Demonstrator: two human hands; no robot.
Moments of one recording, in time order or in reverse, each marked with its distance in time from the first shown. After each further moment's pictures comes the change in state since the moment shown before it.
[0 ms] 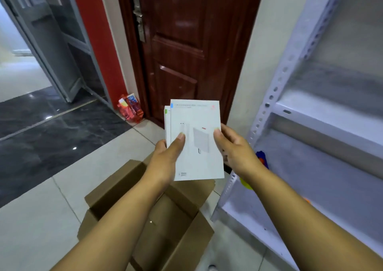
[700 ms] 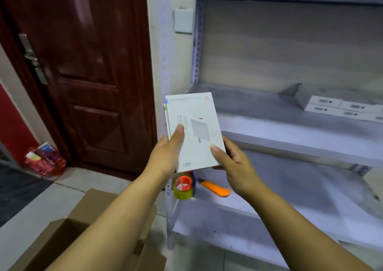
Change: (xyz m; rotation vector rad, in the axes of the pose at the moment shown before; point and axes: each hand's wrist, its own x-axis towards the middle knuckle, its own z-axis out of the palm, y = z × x) left_hand -0.047 0.049 0.177 0.045 -0.465 0.190; right_hand -0.152 -0.038 -0.130 -0.080 0.450 -0.205
